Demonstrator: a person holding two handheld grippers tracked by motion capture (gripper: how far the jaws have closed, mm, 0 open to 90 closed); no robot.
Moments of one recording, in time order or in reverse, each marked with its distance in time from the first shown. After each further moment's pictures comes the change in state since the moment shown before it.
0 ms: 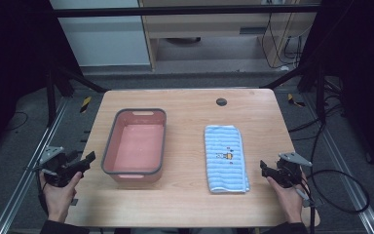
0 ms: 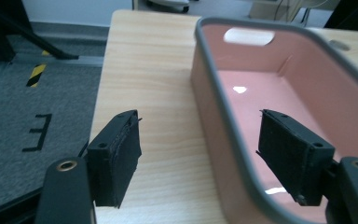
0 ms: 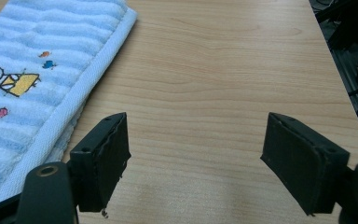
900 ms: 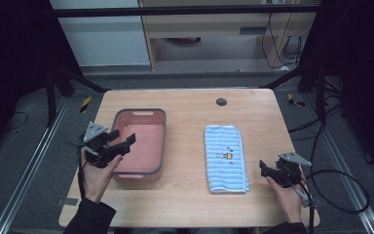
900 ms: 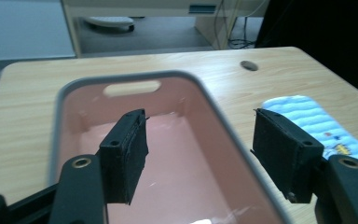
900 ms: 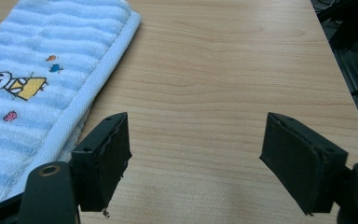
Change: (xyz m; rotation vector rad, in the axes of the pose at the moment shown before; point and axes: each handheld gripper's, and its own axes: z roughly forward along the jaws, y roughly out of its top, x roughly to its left) left arm -0.125 0.057 0.028 -0.044 -0.178 0.113; right arm 0.003 0.002 -0.002 -0.002 0.005 0.015
